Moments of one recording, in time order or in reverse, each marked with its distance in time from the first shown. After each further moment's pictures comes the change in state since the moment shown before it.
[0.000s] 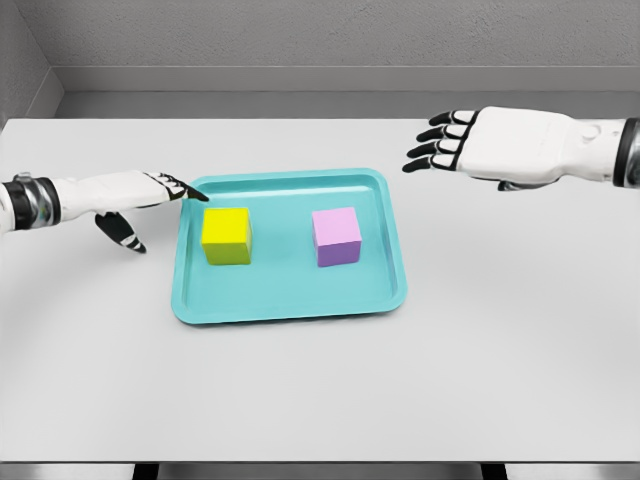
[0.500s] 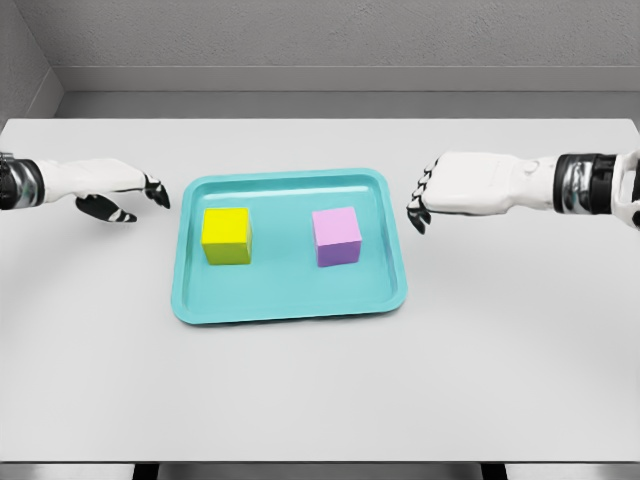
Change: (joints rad) left arm -0.140 -0.005 -0.123 0.183 -0.008 0.000 0.000; right arm 0.000 0.118 0.136 0.145 0.007 0.000 0.000
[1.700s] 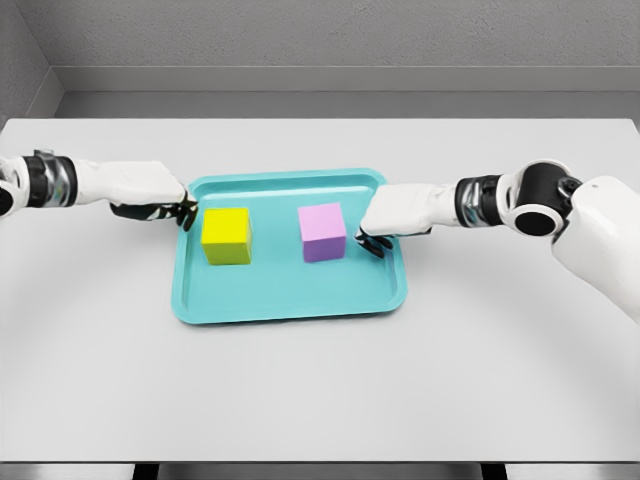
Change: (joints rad) left arm -0.040 0.058 -0.135 -0.268 0.006 0.000 0.000; right arm -0.064 0.253 0.161 0.257 0.148 0.000 0.000
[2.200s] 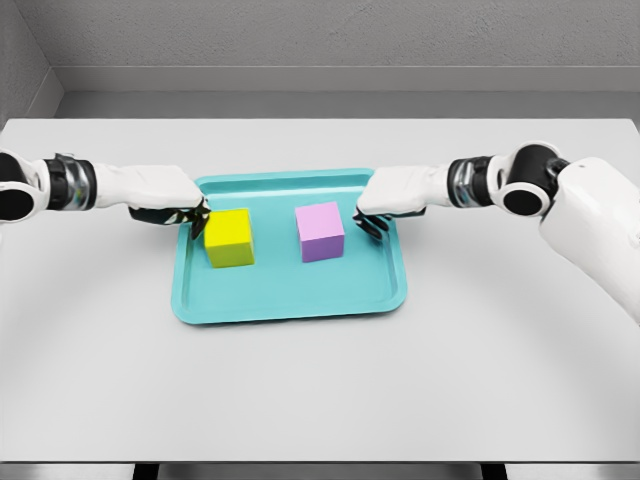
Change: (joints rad) left arm -0.003 -0.038 -0.019 -0.006 0.009 0.015 0.002; right arm -0.058 0.071 0.000 0.141 0.001 0.000 0.000
